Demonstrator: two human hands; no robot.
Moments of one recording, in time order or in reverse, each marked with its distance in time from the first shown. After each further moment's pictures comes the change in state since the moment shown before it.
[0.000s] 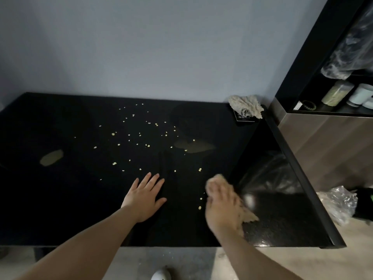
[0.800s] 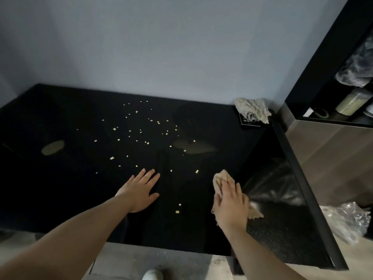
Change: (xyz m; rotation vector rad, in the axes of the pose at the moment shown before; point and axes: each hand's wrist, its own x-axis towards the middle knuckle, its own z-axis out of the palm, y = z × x) left_hand 0.013 0.003 -0.012 -0.079 -0.133 -0.043; right_hand 0.031 0.042 -0.006 -0.039 -0.068 -0.030
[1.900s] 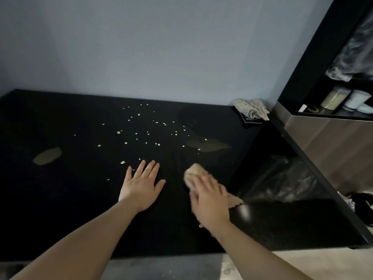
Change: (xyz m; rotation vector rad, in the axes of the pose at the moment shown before) left_hand 0.024 -0.061 0.029 -0.133 0.385 -0.011; right_hand -0.014 -0.114 0.049 -0.028 0.133 -0.256
